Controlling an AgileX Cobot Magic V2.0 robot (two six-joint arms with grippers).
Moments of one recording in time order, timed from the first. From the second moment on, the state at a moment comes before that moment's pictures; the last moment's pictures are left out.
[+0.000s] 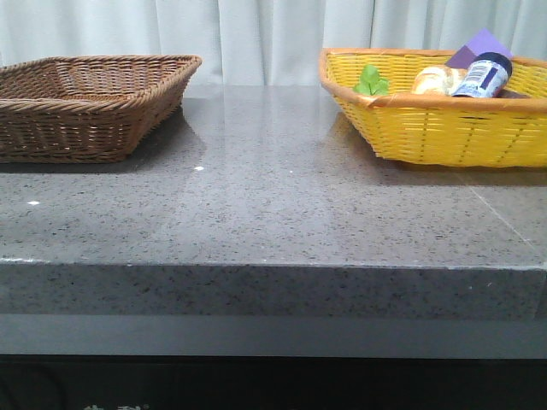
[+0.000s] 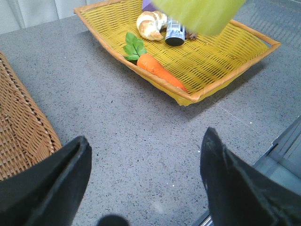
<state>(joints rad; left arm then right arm) -0.69 0.87 -0.83 -0.13 0.41 0.16 0.34 1.61 -1.86 0.19 1.13 -0.19</state>
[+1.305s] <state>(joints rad) -0.69 0.87 -0.83 -0.13 0.41 0.16 0.64 2.00 -1.86 -0.21 0.95 -0.25</state>
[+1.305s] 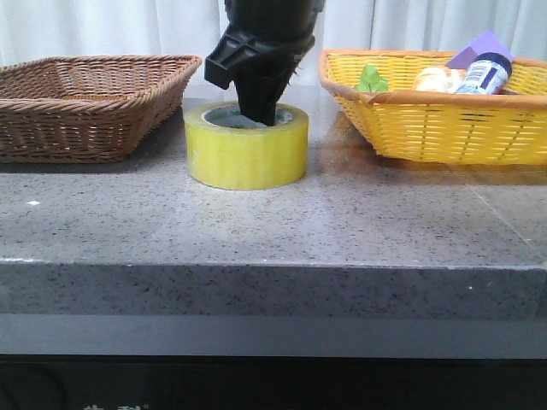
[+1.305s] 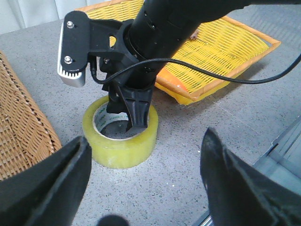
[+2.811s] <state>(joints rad) -0.69 0.87 -0.83 -0.13 0.41 0.16 0.39 0.75 -0.83 0.08 0.64 -0.10</state>
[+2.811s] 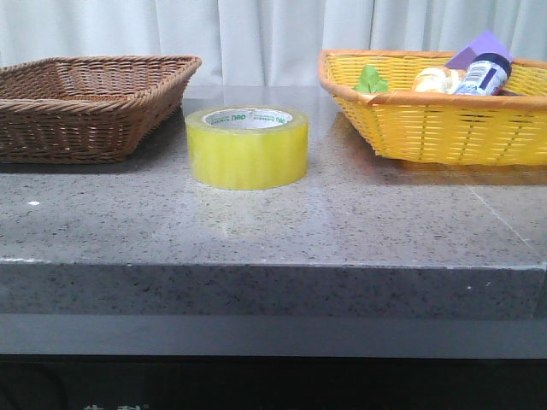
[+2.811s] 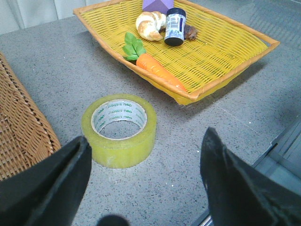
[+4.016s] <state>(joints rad) -0.69 0.92 -0.88 -0.12 0.39 0.16 0.39 0.64 -0.78 0.08 0.61 -0.10</state>
